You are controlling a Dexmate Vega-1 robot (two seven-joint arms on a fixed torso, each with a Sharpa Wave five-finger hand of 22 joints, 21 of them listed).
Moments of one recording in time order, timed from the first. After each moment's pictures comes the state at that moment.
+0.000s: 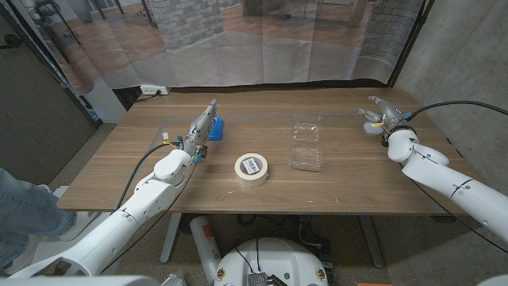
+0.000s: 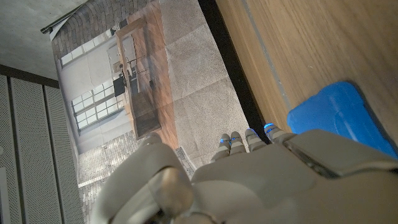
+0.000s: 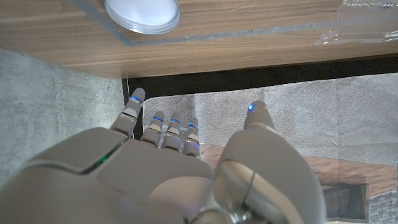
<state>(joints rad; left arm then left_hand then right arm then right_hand) 0.97 0.60 0.37 -1.56 -0.58 -0.18 0.11 0.37 0.01 0.08 0.09 0.34 -0.09 0.07 0.21 0.18 -0.10 0.02 0.21 0.19 -0.14 0.04 0.20 0.18 -0.17 -0.03 0.22 0.18 -0.83 -0.89 -0.48 -1.61 -0.11 -0.38 -0.38 0.49 -0.01 0.16 -0.13 0.22 0.16 -0.09 0.18 0.19 0.12 0.03 0.20 0.19 0.06 0.05 0.18 0.18 0.13 0.21 0.35 0.17</state>
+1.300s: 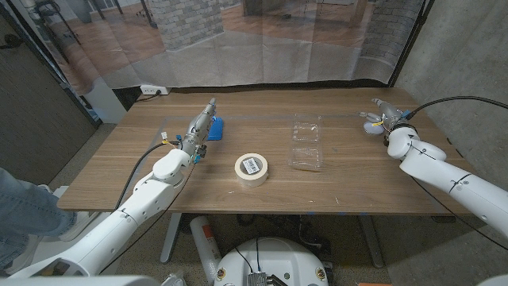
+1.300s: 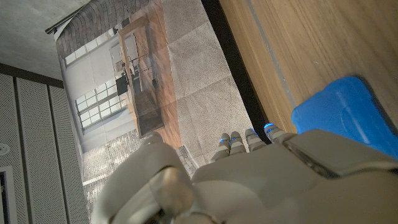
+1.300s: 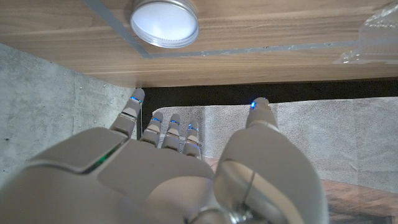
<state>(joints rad) 0.97 0.61 0.36 -1.56 -0.58 -0.19 0.11 0.38 0.02 0.07 0.09 0.34 -0.08 0.08 0.20 0.18 -0.10 0.02 0.21 0.19 -0.14 0.04 0.19 0.18 -0.17 -0.03 0.22 0.18 -0.79 -0.90 -0.52 -1.62 -0.12 -0.52 -0.32 0.52 -0.03 0.16 -0.15 0.23 0.11 -0.09 0.19 0.19 0.10 0.03 0.20 0.19 0.04 0.08 0.18 0.18 0.14 0.21 0.33 0.17</state>
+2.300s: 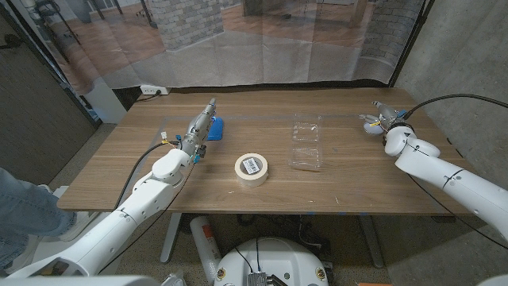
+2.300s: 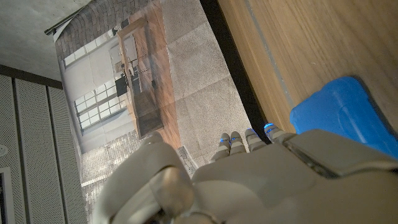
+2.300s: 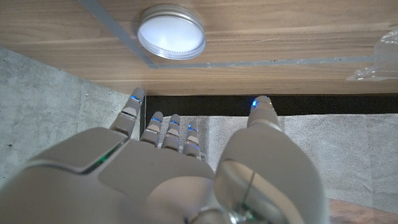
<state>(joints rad) 0.97 0.61 0.36 -1.56 -0.58 -0.19 0.10 0.39 0.03 0.07 0.09 0.34 -0.07 0.07 0.20 0.18 -0.10 0.02 0.21 0.19 -0.14 0.04 0.19 0.18 -0.17 -0.03 0.22 0.18 -0.73 -0.89 -0.57 -1.58 -0.14 -0.57 -0.29 0.53 -0.05 0.15 -0.15 0.25 0.10 -0.09 0.19 0.19 0.09 0.03 0.20 0.19 0.04 0.08 0.18 0.18 0.15 0.21 0.32 0.17</state>
